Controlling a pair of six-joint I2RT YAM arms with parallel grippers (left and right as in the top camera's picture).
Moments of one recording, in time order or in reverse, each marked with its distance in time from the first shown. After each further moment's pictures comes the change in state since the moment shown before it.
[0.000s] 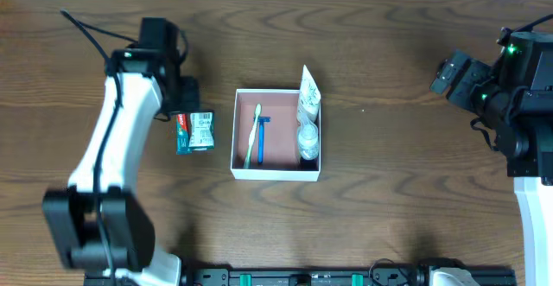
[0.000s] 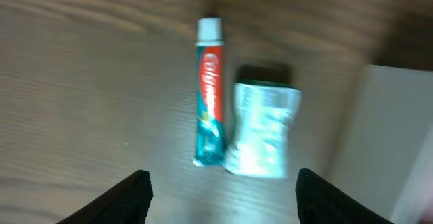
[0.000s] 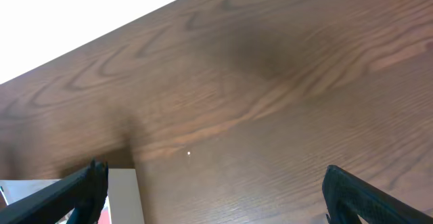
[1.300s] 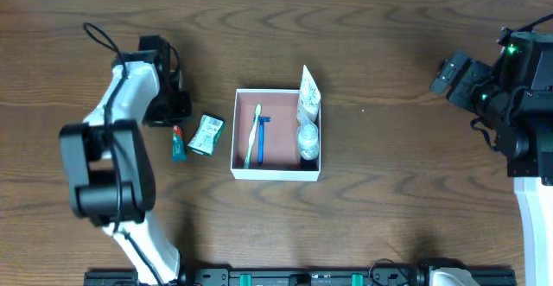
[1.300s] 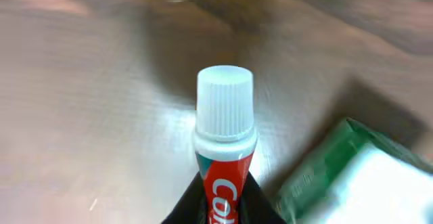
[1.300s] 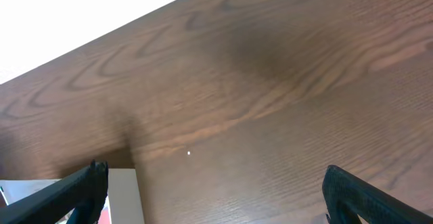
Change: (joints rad) left arm 0.071 0.211 -0.016 0.064 0.056 0.101; right arm 0.000 0.000 0.000 0.000 0.000 0.000
